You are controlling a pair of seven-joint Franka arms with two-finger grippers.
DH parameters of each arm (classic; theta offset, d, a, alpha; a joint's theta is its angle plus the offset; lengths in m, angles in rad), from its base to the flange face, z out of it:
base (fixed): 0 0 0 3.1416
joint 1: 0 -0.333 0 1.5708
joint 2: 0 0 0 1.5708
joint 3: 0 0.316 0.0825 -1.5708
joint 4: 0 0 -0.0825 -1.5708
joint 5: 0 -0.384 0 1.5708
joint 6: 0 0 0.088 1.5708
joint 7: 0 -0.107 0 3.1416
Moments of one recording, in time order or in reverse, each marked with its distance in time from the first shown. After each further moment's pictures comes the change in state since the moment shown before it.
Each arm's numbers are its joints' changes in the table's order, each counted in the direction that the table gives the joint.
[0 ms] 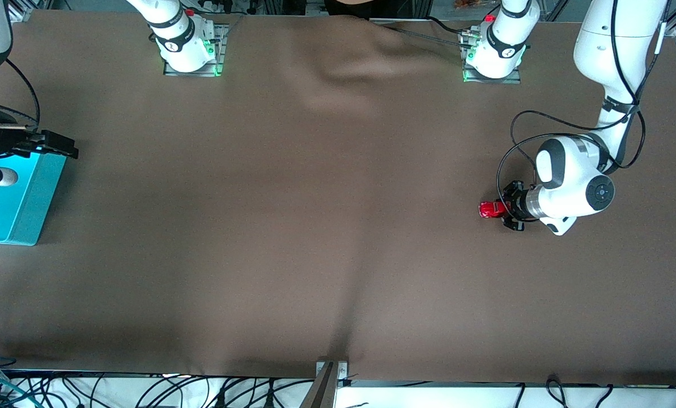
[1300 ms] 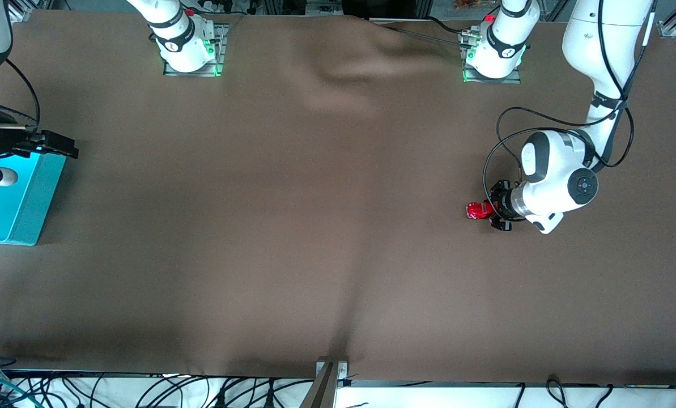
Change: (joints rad) left arm 0.074 -0.030 -0.019 0.008 0.000 -0.031 0.124; right arm 0.000 0.000 0.000 0.000 0.000 0.000 0.000
